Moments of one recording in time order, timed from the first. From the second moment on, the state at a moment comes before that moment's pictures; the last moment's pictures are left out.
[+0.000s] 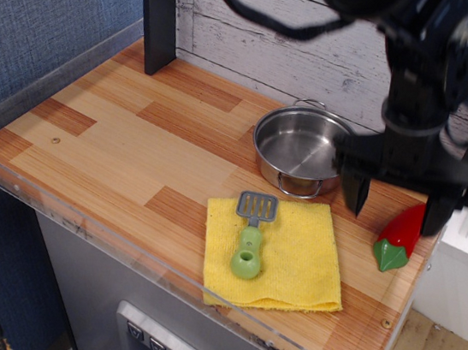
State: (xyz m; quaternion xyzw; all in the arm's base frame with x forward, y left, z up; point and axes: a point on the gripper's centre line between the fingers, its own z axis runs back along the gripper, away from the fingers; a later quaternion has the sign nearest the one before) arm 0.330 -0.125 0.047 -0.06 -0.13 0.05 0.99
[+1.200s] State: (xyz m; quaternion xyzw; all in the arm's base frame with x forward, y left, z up) arm 0.355 -0.132 0.009 -0.06 -0.10 0.06 0.99
